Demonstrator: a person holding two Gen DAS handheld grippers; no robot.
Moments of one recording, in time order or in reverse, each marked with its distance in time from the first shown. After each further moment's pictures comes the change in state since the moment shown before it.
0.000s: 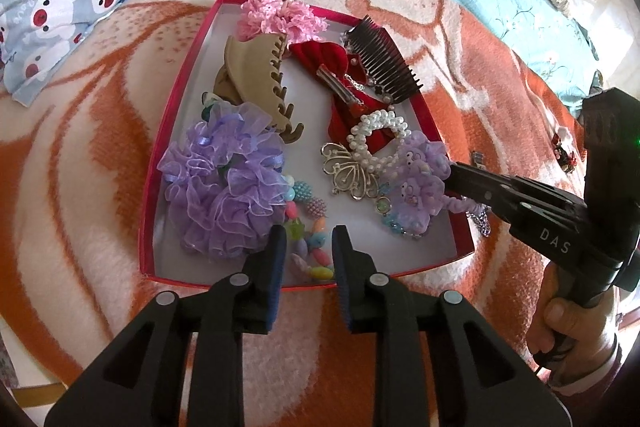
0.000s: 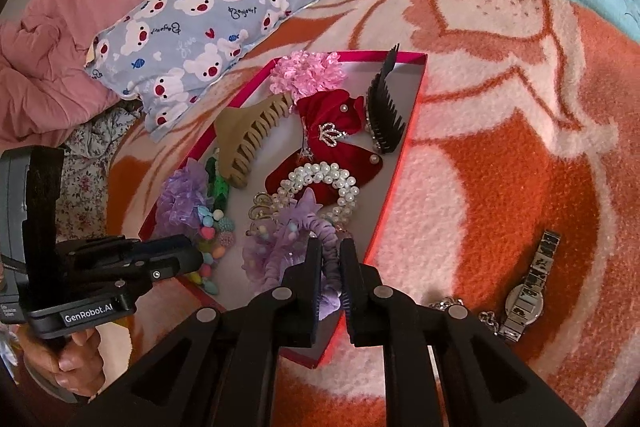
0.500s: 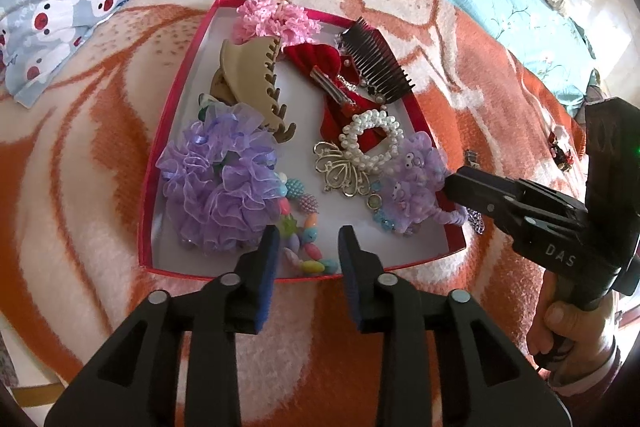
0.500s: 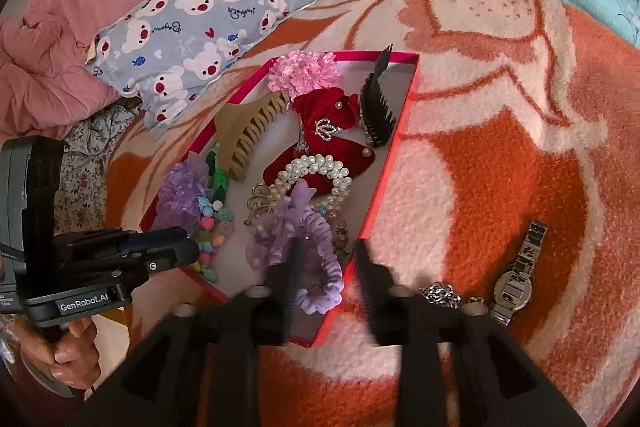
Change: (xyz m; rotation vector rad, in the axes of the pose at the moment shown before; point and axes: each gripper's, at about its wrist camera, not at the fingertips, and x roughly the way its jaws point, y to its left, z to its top) left arm -0.007 -0.006 -0.002 0.007 -0.010 -0.003; right arm -0.012 -0.001 -0.007 -0.003 -0.007 -0.013
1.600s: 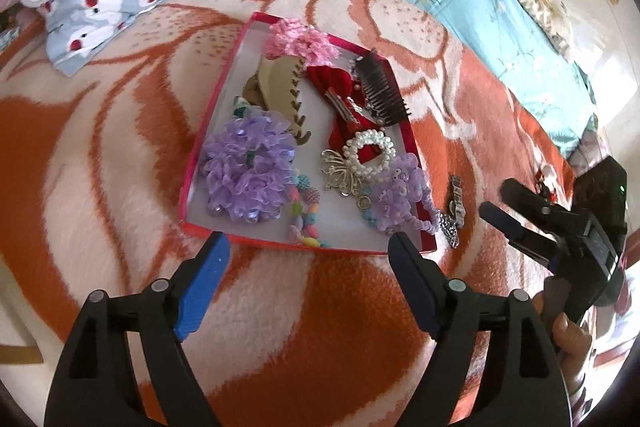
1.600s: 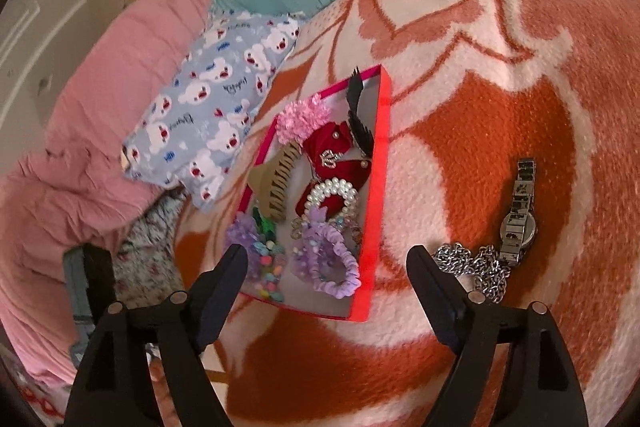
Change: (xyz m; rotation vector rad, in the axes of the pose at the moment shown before) left arm -0.044 0.013 -0.010 -0.158 -0.043 -0.001; right arm -0.047 -0.042 -0.017 0.376 -0.120 0.232
